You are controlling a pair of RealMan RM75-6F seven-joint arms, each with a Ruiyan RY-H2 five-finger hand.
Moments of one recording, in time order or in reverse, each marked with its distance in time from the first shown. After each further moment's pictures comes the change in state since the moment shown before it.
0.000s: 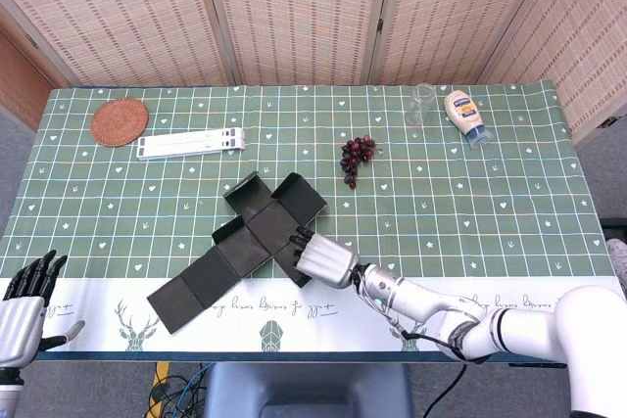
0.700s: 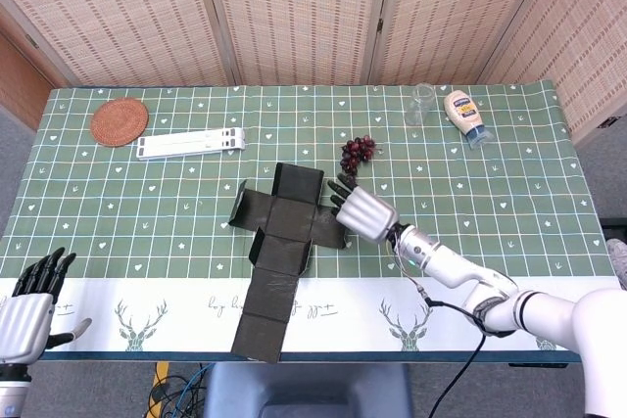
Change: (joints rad) left arm -0.013 0.002 -0.006 -0.033 -0.003 -0.012 0.041; right arm -0.042 0.037 0.015 0.216 0.021 0.085 -0.082
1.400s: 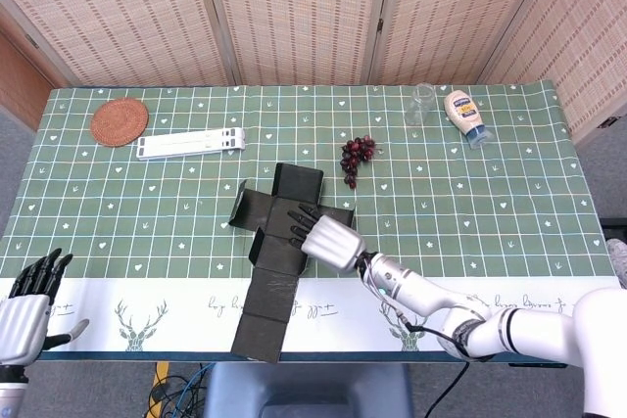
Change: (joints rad) left arm 0.009 -0.001 0.005 0.019 0.007 0.012 -0.029; right arm 0.018 -0.013 0.057 -0.269 0.106 -0.084 -0.052
